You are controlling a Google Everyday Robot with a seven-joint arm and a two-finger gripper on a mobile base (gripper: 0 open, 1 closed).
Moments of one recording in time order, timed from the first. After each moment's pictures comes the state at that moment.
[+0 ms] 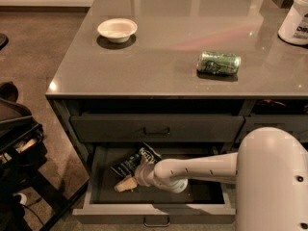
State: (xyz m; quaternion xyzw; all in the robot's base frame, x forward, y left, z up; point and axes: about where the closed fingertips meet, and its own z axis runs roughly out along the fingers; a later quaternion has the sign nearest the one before) arm 0.567 0.097 0.372 -0.38 0.82 0.24 0.35
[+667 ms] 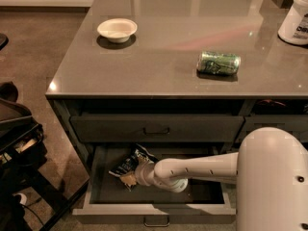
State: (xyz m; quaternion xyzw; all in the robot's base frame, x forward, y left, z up) arm 0.567 0.098 0.372 -0.38 0.82 0.24 0.35
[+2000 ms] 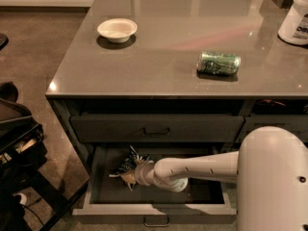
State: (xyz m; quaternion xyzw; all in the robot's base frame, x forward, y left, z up) arm 0.567 0.098 0.378 -0.38 0.82 0.24 0.35
